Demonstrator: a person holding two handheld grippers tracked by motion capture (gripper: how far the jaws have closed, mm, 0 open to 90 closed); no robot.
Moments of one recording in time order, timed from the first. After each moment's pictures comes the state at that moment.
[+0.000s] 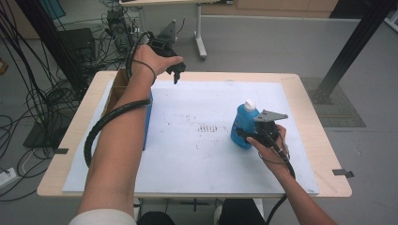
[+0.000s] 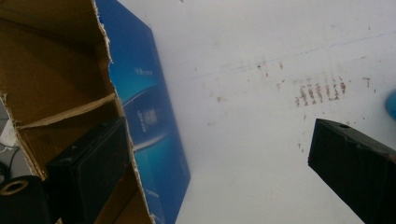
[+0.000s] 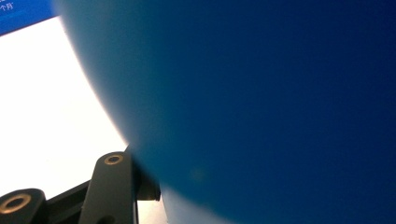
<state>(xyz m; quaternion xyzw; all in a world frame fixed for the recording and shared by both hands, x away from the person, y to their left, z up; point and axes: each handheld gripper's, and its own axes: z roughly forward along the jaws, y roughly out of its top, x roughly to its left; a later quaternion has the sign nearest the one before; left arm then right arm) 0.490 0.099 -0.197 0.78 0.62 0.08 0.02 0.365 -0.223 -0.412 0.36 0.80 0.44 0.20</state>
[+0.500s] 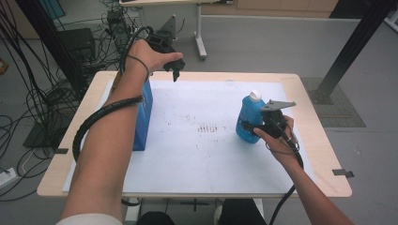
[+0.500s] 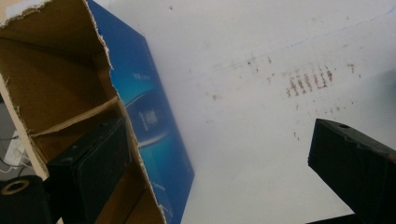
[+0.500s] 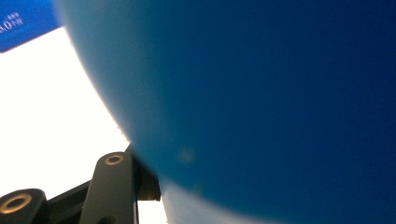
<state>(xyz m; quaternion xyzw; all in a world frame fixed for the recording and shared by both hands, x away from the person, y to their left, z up) 0.480 0.099 -0.177 0.81 0.58 0.08 0.03 0.380 -0.239 -0.376 0.36 0.81 0.43 0.17</state>
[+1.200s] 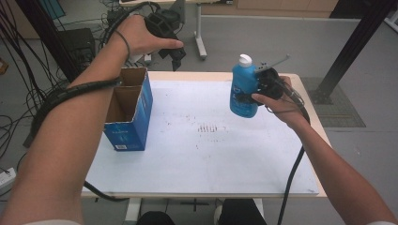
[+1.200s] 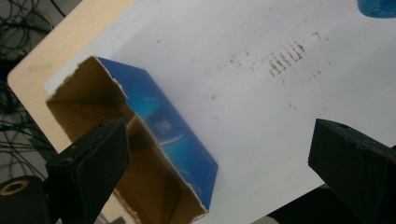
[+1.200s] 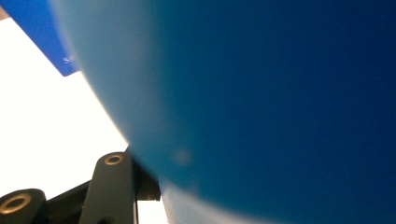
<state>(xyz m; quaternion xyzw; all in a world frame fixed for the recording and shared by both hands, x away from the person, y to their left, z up) 0.454 0.084 -0.114 0.90 0.43 0.11 0.03 0.443 -0.209 -0.282 0.27 0.86 0.41 0.10</state>
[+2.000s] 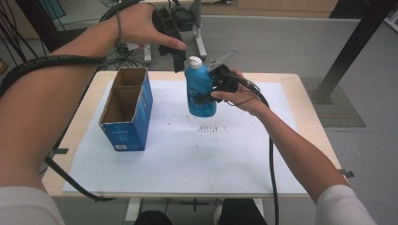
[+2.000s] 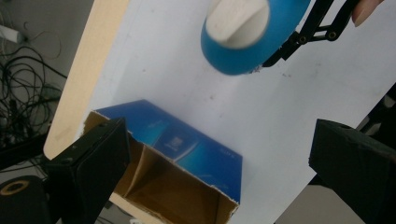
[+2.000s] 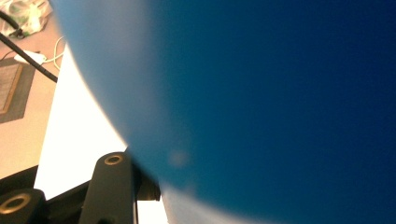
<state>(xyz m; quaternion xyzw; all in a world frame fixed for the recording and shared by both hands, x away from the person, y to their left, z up) 0.445 0.062 -0.105 0.96 0.24 0.11 0.00 0.472 -0.094 -0.294 0.11 0.89 0.44 0.01</state>
